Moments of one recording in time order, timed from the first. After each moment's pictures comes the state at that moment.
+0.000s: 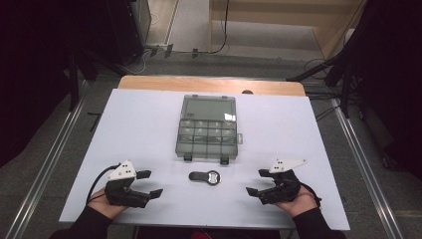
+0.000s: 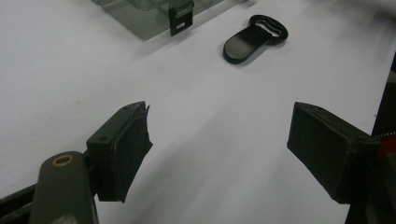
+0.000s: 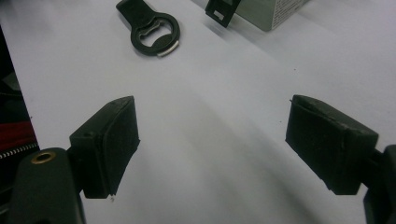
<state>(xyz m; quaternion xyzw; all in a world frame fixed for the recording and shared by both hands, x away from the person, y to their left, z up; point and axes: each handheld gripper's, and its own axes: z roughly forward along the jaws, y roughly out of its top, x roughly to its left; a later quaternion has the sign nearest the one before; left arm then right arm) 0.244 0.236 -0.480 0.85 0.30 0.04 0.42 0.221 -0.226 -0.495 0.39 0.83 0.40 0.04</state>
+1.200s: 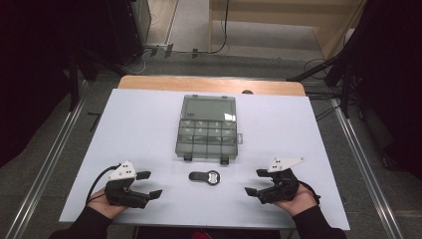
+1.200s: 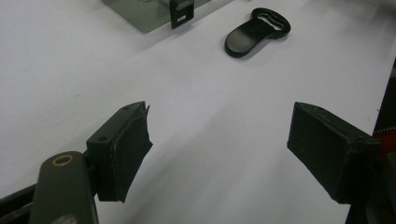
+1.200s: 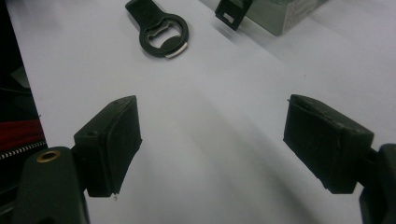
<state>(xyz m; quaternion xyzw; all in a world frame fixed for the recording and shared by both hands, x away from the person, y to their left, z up) 0.245 0.238 -0.482 0.86 0.31 0.04 0.41 0.225 -0.222 -0.493 0.37 0.84 0.40 0.03</state>
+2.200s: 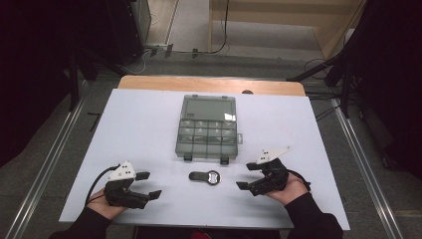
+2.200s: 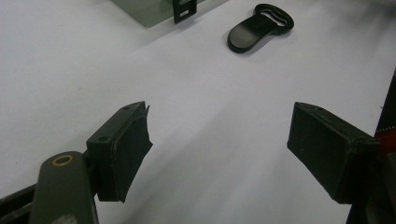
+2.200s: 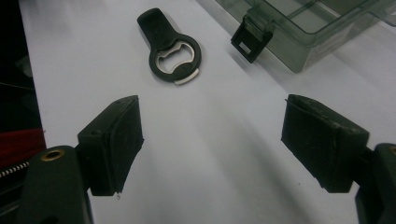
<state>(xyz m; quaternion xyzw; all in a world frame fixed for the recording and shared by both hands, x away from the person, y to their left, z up) 0.242 0.238 -0.483 0.86 0.31 0.04 0.41 0.252 -0.200 -0.483 0.34 0.86 0.39 0.01</state>
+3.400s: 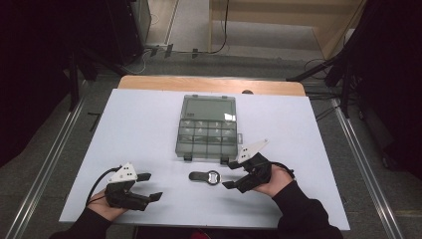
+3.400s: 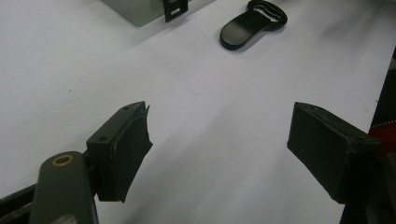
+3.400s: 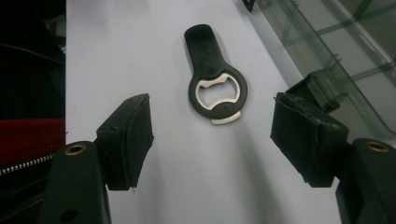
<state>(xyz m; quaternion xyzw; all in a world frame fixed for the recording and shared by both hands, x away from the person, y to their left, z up) 0.239 0.235 -0.483 0.86 0.30 0.04 0.41 0.273 -0.159 -0.474 0.22 0.90 0.38 -0.02</state>
